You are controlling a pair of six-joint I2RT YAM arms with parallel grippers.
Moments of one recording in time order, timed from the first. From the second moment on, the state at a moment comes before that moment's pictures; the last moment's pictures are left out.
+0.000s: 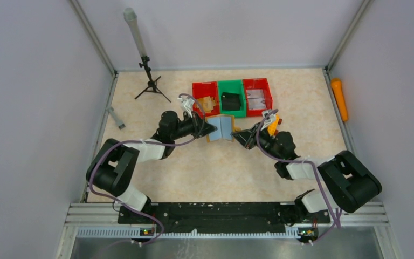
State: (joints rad) left arm -0.44 1.56 0.62 0.78 0.61 -0.69; right arm 0.53 1.39 0.30 1.11 -0.34 0.68
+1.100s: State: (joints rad) left arm -0.48 1.61 0.63 0.90 0.74 -0.74; right arm 0.53 1.40 0.37 0.96 -0.32 0.65
